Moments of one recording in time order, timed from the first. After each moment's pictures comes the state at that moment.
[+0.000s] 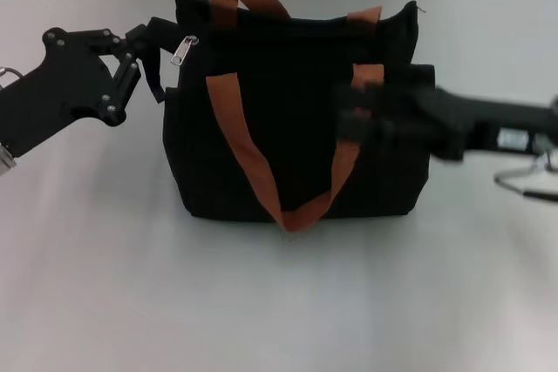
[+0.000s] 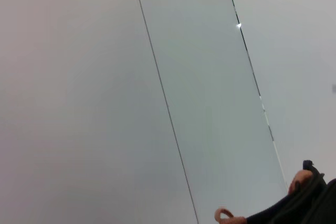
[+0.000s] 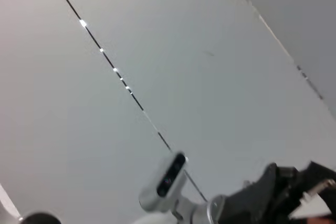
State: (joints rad) left arm -0.44 -2.07 0.50 0.44 1.65 1.61 -0.61; right arm 0.65 2.07 -0.65 -0.43 -1.83 -1.87 1.56
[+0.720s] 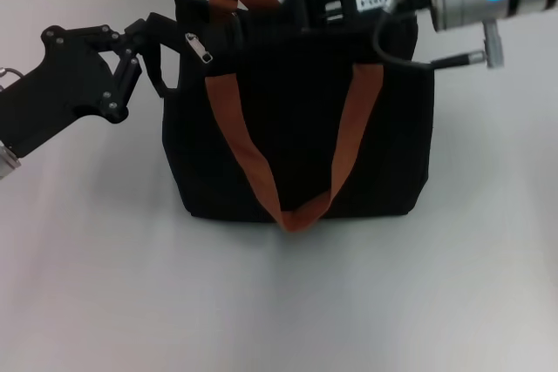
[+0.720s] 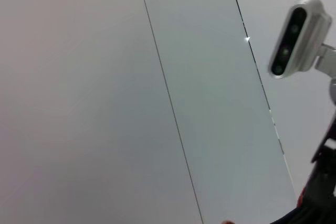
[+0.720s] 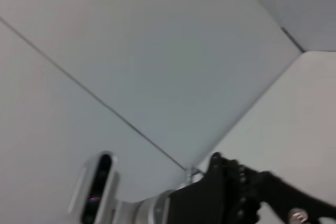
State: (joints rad) left arm -0.44 -2.07 0.50 0.39 1.61 1.62 -0.57; right arm 0.98 2.06 -0.93 -0.62 -1.87 -1.56 2.25
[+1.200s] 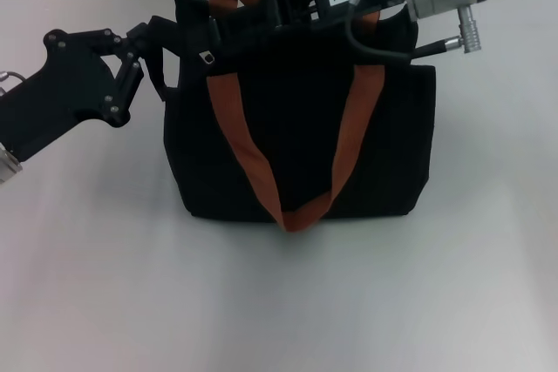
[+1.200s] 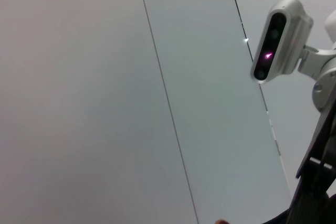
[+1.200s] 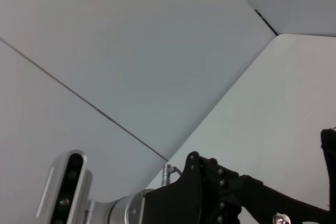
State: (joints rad) left arm -0.43 -2.07 0.51 0.38 1.61 1.63 -0.58; right arm 1.04 2.06 -0.95 -0.61 -1.94 -1.50 2.33
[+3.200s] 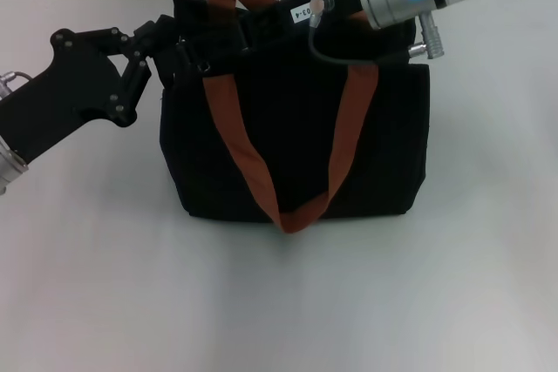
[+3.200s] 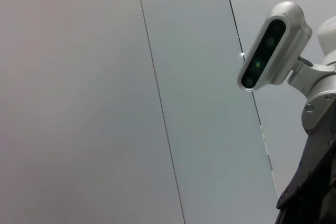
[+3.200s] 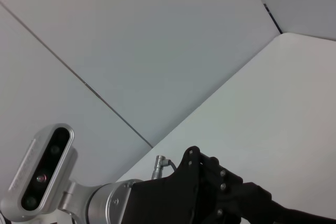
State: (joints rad) left arm -0.45 -2.07 0.50 0.36 1.61 1.65 -0.61; right arm 1.04 2.08 -1.13 -0.66 -1.88 -1.40 2.28
